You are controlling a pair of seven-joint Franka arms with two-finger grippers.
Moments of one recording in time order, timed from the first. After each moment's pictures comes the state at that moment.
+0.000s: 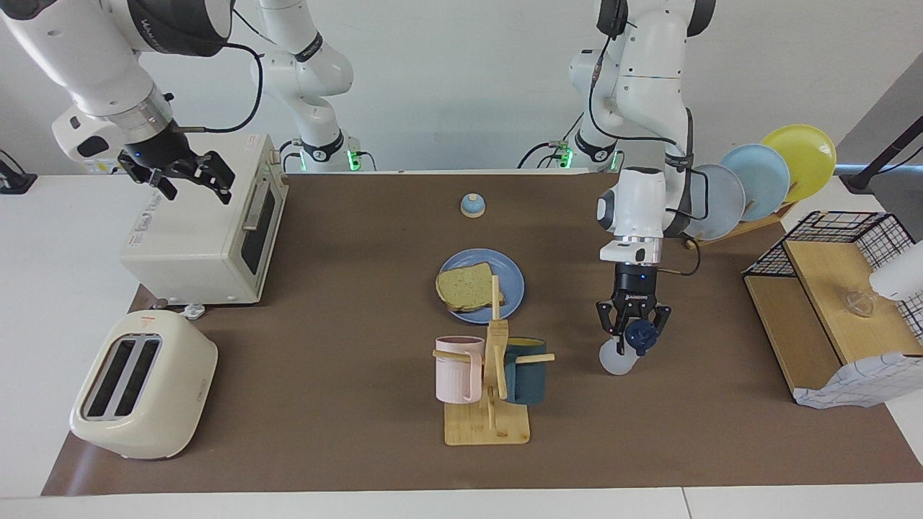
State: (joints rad) left arm -0.46 0.36 0.20 -2.24 -0.12 3.48 -0.03; right arm 0.00 0.02 -0.09 -1.56 0.00 1.49 0.03
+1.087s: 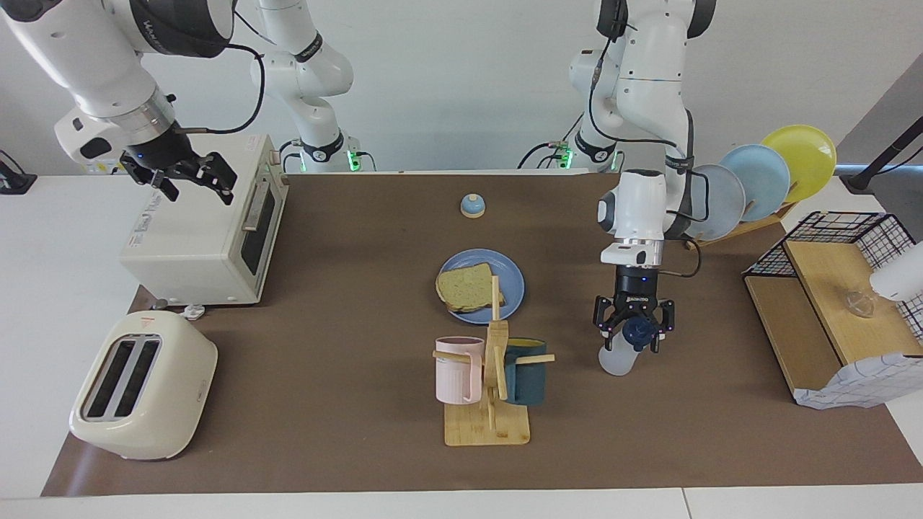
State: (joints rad) left arm -0.46 0.37 0.20 -2.24 -0.12 3.48 -0.03; right arm 0.00 0.02 -0.08 -1.56 0.00 1.49 0.03
